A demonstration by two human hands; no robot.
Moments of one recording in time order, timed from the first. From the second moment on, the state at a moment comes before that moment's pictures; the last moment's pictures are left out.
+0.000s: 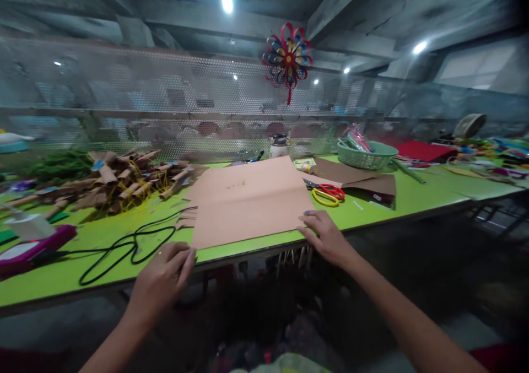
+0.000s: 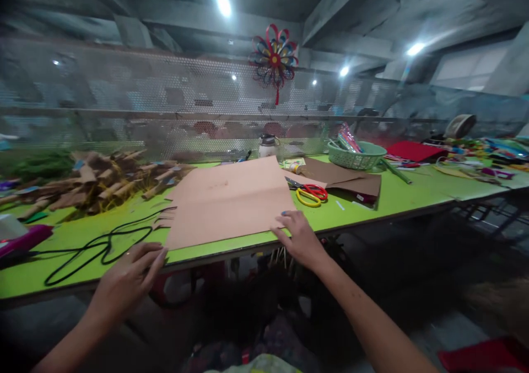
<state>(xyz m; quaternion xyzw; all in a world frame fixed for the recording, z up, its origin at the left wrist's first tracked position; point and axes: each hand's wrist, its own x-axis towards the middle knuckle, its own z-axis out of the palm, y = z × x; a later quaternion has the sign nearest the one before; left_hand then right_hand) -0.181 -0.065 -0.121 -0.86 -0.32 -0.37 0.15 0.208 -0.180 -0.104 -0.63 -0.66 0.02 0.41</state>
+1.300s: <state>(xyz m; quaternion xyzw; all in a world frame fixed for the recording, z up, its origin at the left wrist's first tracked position) -0.078 -0.172 -0.122 -0.27 -0.29 -0.53 -0.75 0.158 -0.192 -0.088 -0.46 -0.24 0.44 0.74</state>
